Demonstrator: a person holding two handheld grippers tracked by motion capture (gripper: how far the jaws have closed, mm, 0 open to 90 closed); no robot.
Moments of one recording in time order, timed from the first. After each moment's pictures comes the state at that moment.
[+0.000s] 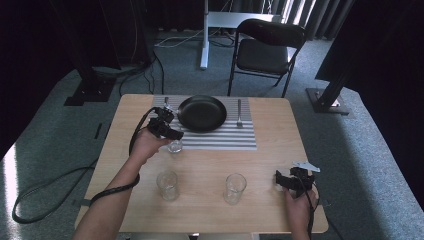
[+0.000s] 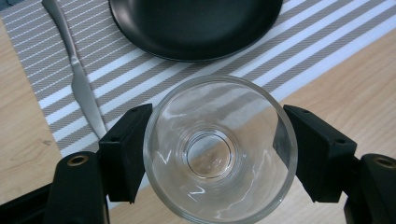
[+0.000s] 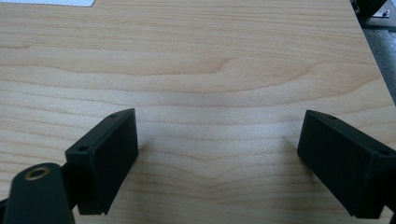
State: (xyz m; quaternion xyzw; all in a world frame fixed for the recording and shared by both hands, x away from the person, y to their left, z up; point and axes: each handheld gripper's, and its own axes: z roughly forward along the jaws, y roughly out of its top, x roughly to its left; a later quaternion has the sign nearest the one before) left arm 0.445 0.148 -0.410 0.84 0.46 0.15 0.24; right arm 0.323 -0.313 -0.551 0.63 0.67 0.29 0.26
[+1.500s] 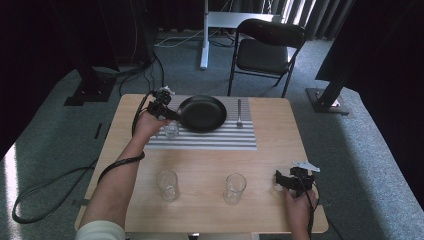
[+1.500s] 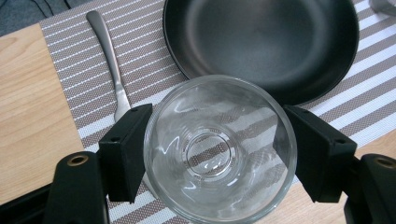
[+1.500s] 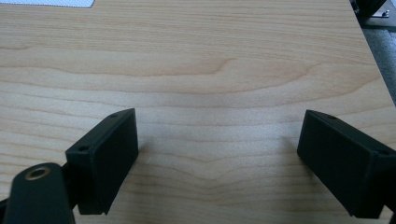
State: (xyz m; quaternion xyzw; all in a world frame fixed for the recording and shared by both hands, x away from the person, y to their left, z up) left arm 0.521 0.160 -0.415 0.83 0.50 0.15 0.22; right arm 0.324 -0.313 -0.551 0.63 0.67 0.29 0.26
